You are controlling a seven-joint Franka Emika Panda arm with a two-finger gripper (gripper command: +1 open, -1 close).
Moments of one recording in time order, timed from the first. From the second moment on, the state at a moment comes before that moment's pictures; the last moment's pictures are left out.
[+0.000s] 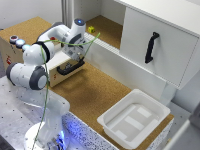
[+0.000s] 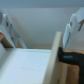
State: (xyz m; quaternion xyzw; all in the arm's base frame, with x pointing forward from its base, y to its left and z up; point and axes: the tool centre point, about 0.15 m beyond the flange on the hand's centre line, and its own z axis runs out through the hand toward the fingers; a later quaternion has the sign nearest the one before) arm 0.363 0.214 0.457 -0.97 -0.15 -0.13 0.13
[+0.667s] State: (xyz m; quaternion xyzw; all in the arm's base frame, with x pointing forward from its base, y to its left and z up) arm 0.401 0.334 0.498 -0.89 -0.43 -0.13 0.05
